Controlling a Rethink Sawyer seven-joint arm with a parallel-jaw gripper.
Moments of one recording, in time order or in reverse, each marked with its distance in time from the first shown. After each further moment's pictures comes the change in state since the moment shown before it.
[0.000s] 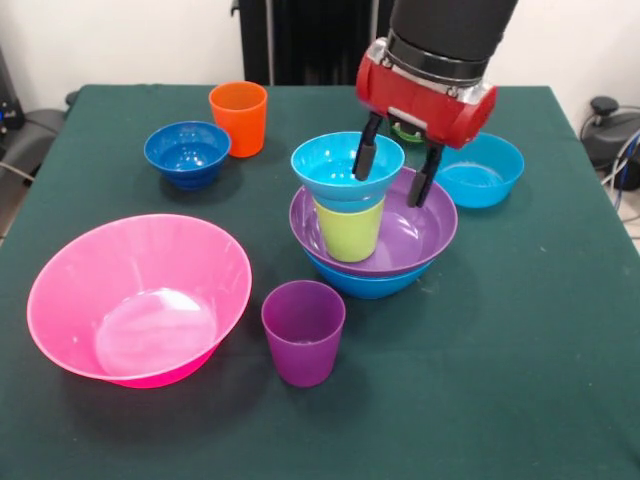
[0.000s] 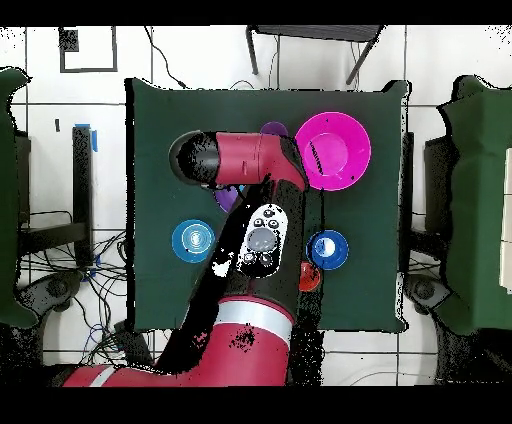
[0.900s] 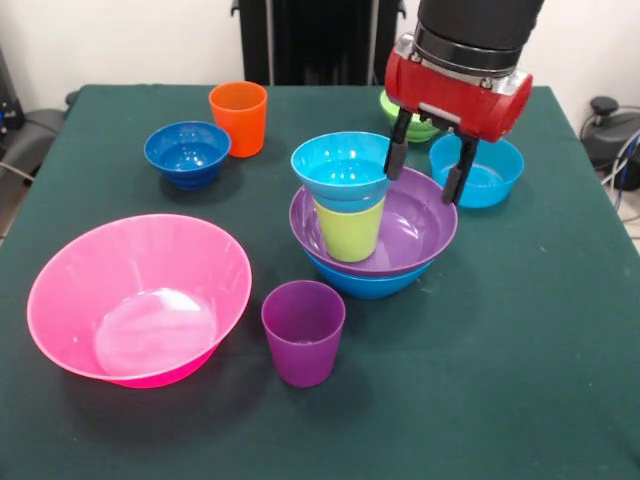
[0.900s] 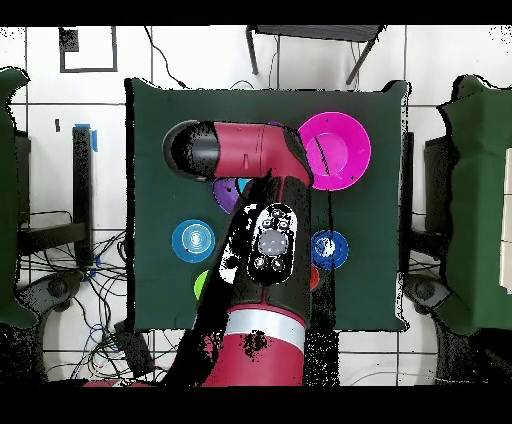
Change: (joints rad) arm -0.028 -0.012 0.073 -0.028 -0.003 0.042 0.000
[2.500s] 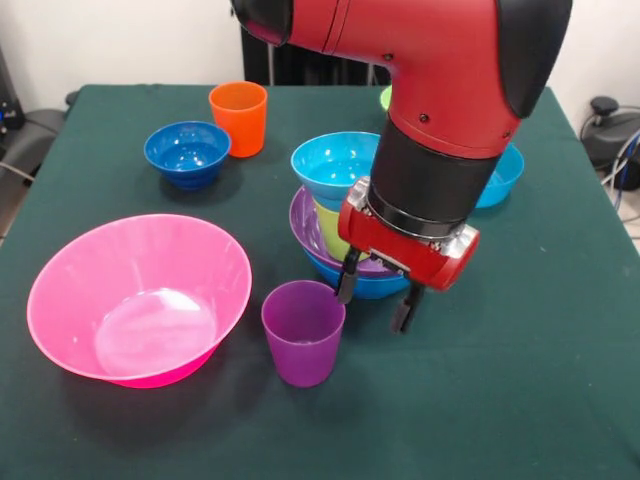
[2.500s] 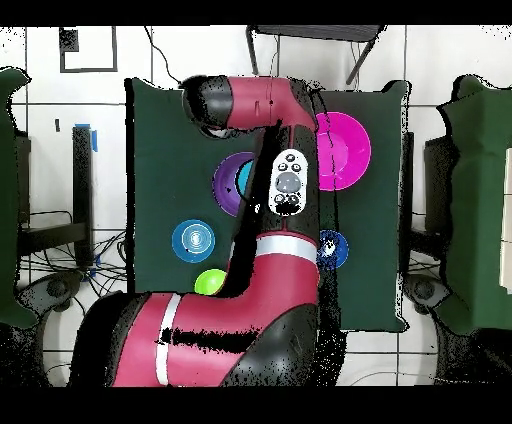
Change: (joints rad) arm -0.048 0.298 0.026 -0.401 -0.114 0.135 0.000
